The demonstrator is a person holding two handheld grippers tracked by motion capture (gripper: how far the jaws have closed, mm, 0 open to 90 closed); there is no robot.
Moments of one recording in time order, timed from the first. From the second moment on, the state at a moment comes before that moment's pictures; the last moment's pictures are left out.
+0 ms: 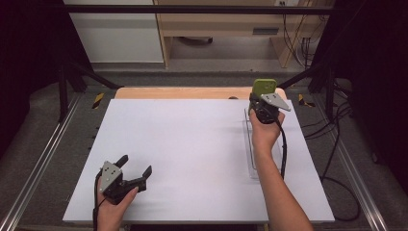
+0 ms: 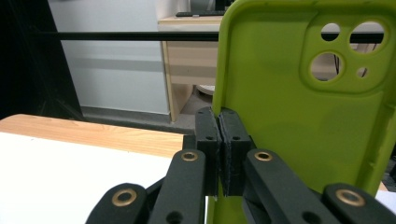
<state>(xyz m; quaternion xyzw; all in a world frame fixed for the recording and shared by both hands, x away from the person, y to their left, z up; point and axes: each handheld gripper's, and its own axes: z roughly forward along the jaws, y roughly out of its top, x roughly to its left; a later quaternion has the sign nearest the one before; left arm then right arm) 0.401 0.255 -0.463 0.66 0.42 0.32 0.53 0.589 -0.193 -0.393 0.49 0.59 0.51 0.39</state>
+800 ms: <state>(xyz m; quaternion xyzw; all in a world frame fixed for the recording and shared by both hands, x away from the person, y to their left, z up) 0.401 0.250 -0.463 0.67 0.42 0.31 0.53 0.610 -0.193 -0.421 0.51 0.60 0.48 0.38</state>
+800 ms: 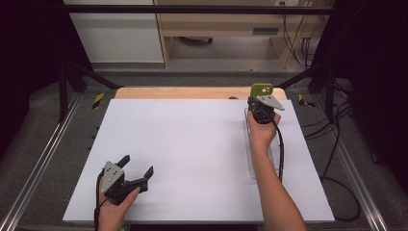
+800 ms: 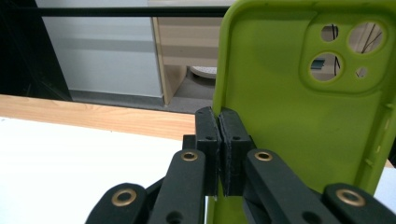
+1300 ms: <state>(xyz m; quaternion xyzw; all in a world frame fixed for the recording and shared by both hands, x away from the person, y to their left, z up) 0.401 0.251 -0.464 0.67 0.42 0.31 0.53 0.612 -0.193 -0.429 0.51 0.61 0.47 0.37</state>
